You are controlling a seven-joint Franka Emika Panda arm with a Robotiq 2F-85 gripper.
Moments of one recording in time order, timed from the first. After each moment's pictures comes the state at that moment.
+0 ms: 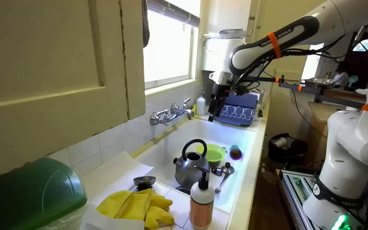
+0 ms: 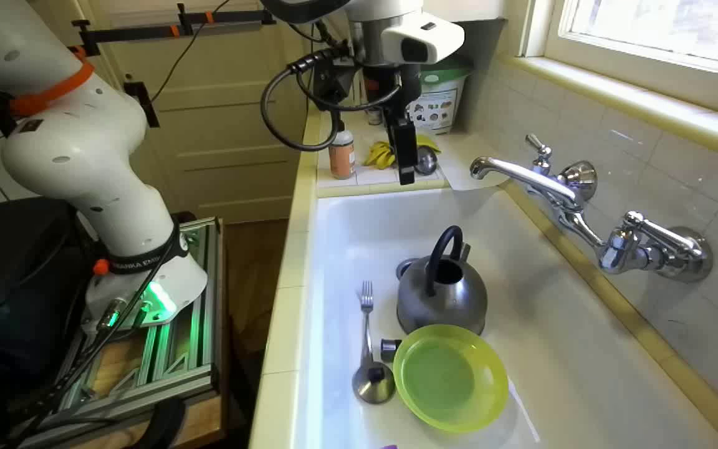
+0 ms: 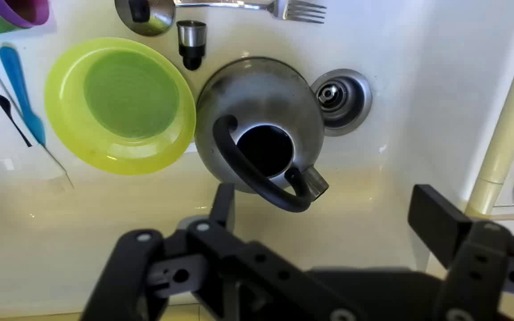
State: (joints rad) arm -0.13 -0.31 -0.26 -2.43 0.02 2.26 -0.16
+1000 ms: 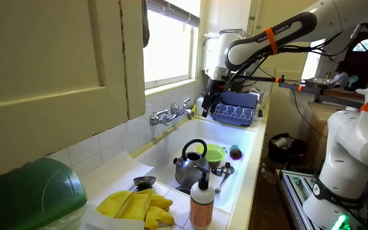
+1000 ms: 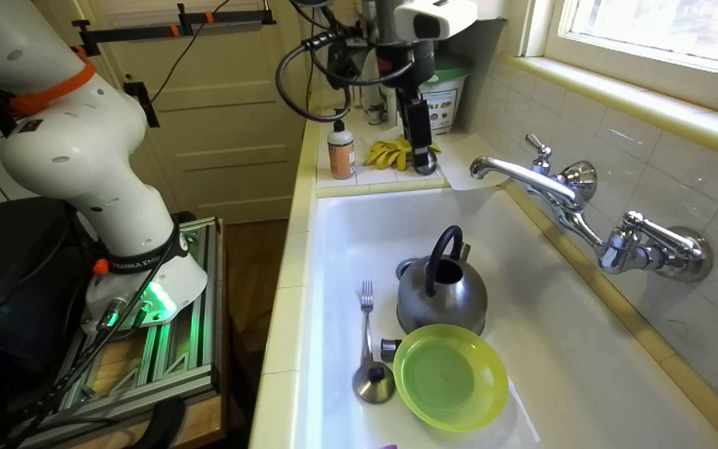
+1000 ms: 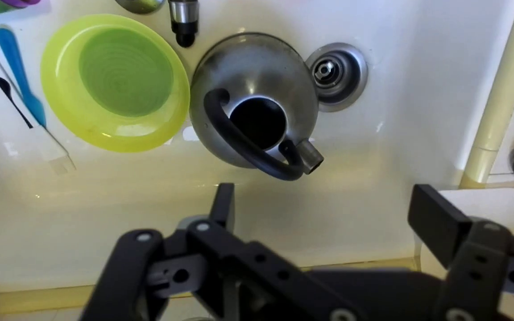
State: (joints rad) arm -0.13 -0.28 -0.22 -2.36 0.02 2.26 -0.08
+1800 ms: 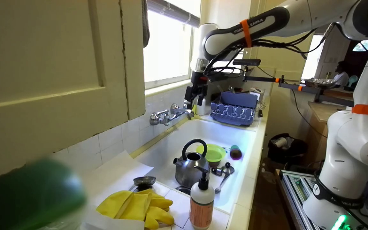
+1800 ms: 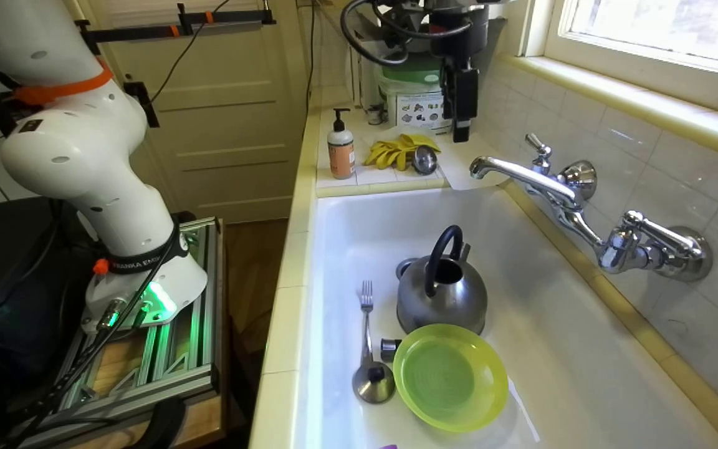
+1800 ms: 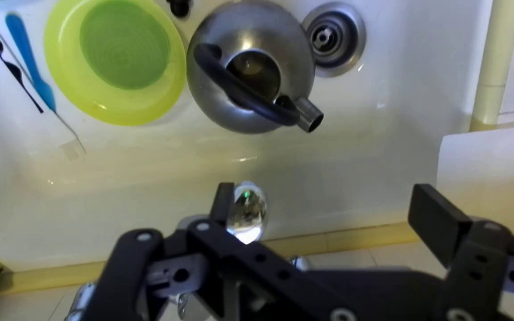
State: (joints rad) arm -0.13 -0.07 -0.18 -2.05 0.02 2.09 0.04
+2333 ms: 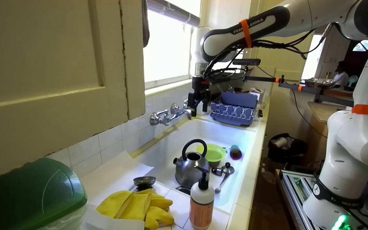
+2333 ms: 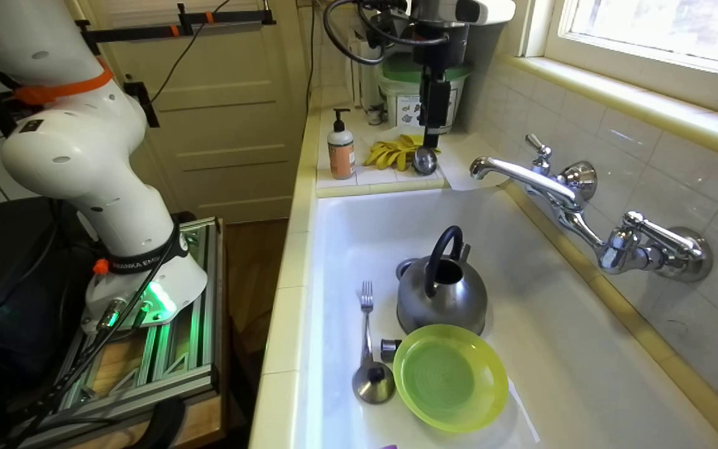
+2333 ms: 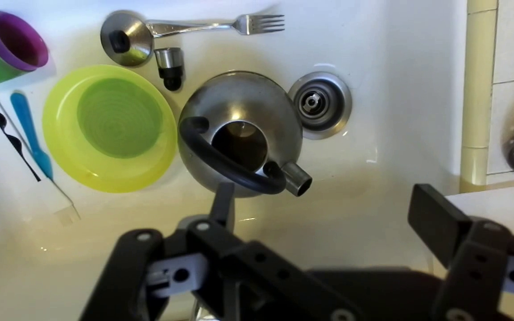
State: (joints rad) arm -0.13 -0.06 -0.14 -2.05 0.02 1.96 0.12
